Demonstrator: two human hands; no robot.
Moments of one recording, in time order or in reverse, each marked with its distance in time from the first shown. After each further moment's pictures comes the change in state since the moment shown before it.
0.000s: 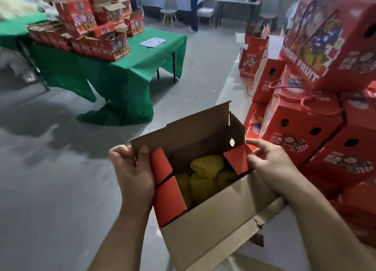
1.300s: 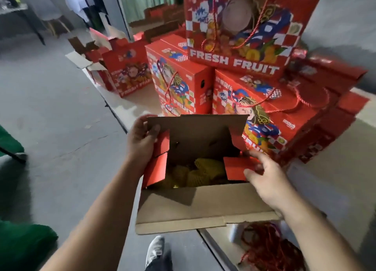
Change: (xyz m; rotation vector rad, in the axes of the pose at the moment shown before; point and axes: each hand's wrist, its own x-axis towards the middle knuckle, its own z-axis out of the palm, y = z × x) left_hand 0.351 -0.168 0.374 -0.035 -1.398 -0.241; right_hand 0.170 -0.063 0.118 0.354 0.865 0.765
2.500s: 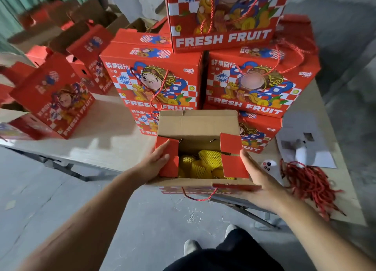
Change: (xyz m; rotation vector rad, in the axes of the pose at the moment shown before) left_hand 0.179 -0.106 -0.086 0.485 -1.205 -0.197; right_hand -0.032 0.000 0.201 -0.179 0.056 0.221
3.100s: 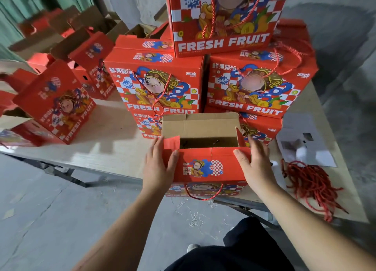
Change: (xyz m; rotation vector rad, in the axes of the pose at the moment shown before) left_hand -0.015 0.007 0.041 0.252 0.593 0.163; right_hand 0.027 -0.031 0.016 0.057 0.586 0.053
